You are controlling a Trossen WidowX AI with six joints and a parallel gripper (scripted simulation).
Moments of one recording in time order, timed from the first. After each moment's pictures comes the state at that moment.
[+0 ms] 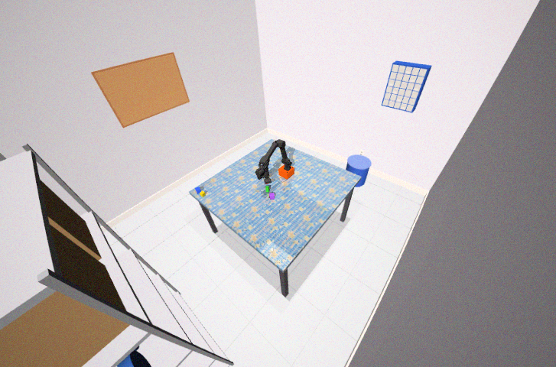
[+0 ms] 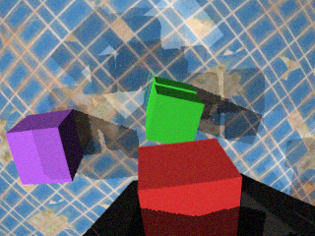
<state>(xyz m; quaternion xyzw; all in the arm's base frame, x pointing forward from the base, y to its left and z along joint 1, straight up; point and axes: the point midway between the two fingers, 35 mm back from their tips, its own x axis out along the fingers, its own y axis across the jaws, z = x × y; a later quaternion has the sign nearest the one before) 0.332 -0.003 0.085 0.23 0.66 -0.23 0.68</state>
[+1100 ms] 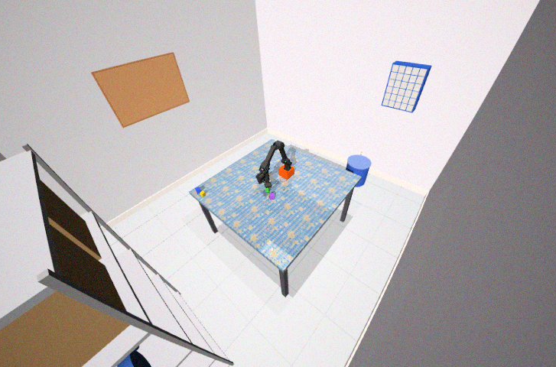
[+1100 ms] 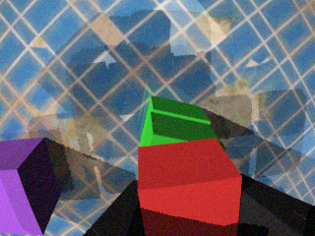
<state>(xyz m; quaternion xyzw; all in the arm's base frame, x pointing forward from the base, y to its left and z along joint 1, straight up) 0.331 -0.008 0.026 0.23 0.66 -0.23 0.68</state>
